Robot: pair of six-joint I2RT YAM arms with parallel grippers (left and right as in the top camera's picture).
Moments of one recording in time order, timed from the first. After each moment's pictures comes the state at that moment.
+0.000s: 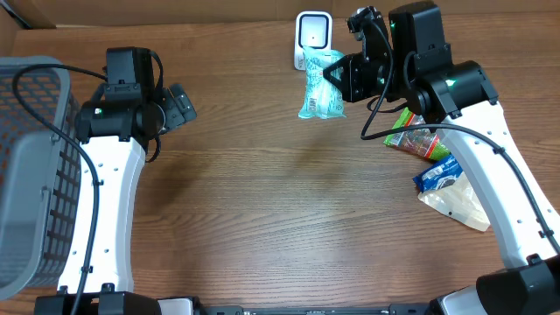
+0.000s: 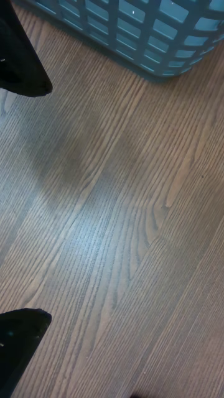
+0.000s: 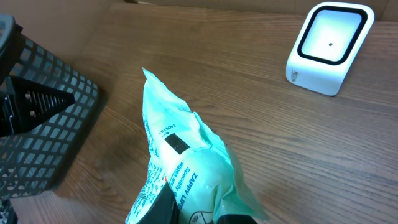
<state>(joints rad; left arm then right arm) 0.04 1.51 1.47 -1.00 -0.16 -0.45 0.33 1.66 1.69 -0.77 -0.46 0.17</state>
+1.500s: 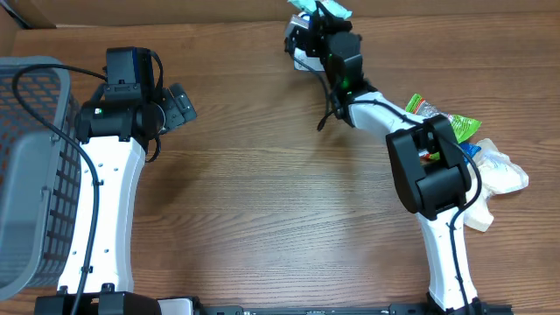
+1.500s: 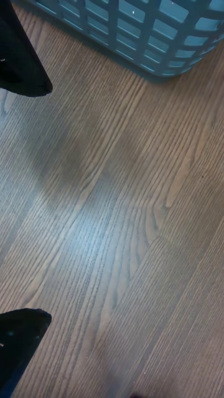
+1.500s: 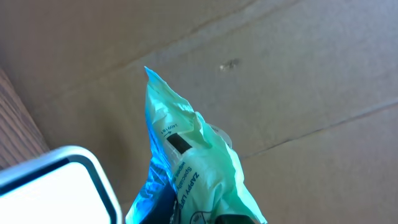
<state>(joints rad) 0.04 1.51 1.47 -1.00 -0.16 -0.45 0.38 2.40 1.69 0.73 0.13 -1.14</state>
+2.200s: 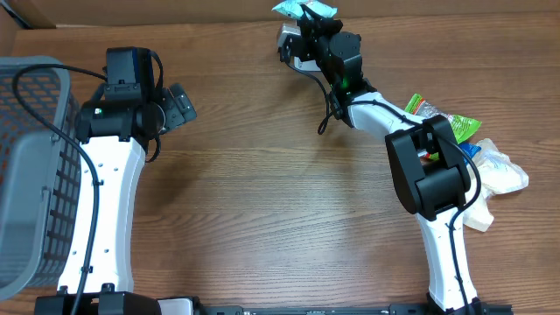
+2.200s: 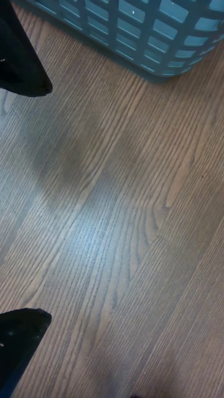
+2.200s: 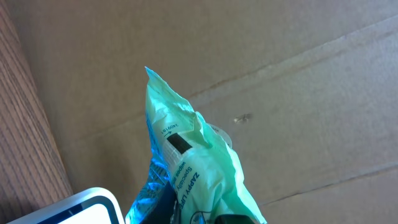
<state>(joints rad) 0.04 1.51 1.47 -1.00 -0.16 -0.45 0.39 2.40 1.69 0.74 -0.03 -1.17</state>
